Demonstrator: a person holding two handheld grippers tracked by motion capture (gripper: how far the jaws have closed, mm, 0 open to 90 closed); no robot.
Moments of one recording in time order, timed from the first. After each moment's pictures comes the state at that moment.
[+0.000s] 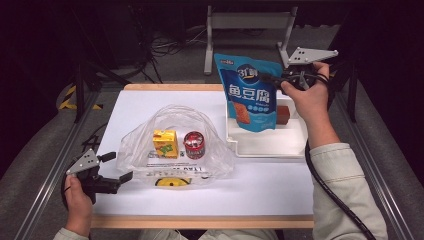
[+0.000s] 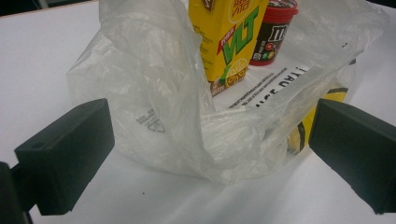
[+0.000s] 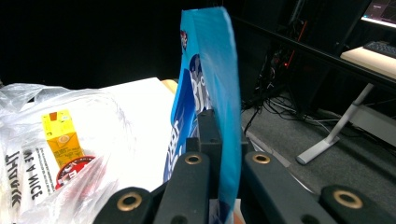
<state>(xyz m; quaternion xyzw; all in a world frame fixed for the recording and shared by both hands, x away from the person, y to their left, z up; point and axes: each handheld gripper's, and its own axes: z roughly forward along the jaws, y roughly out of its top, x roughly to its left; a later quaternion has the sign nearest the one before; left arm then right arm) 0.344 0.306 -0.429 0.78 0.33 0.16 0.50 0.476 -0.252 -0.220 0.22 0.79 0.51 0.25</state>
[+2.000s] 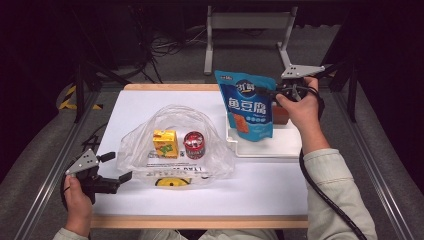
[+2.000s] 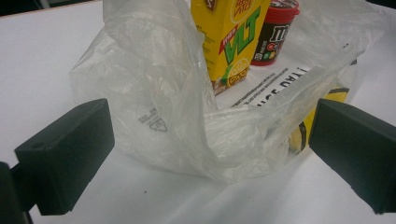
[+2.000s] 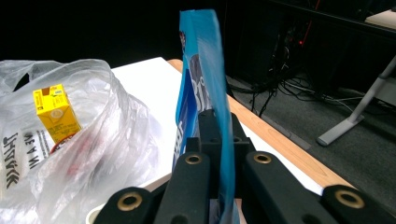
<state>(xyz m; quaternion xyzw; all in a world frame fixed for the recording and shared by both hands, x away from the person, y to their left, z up) 0.344 0.308 -0.429 0.78 0.34 0.16 0.50 0.494 -0.259 -0.273 0.25 0.79 0.51 0.21</state>
